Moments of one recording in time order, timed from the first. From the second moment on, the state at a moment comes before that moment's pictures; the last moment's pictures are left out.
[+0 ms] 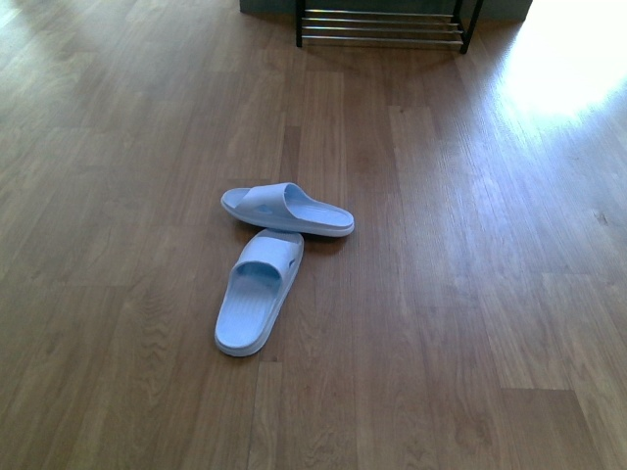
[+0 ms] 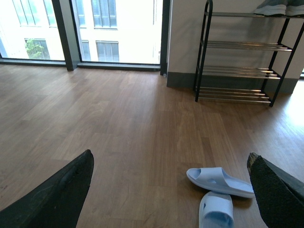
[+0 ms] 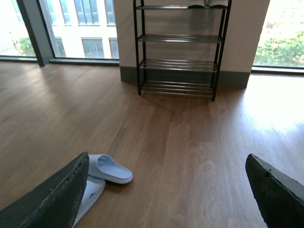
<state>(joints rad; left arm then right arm) 0.00 0.02 0.01 0.00 0.00 0.00 0.00 0.00 0.02 0.00 0.00 0.00</state>
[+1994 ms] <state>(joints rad) 0.00 0.02 0.01 0.00 0.00 0.00 -0.01 1.61 0.22 0.73 -0.05 -0.21</state>
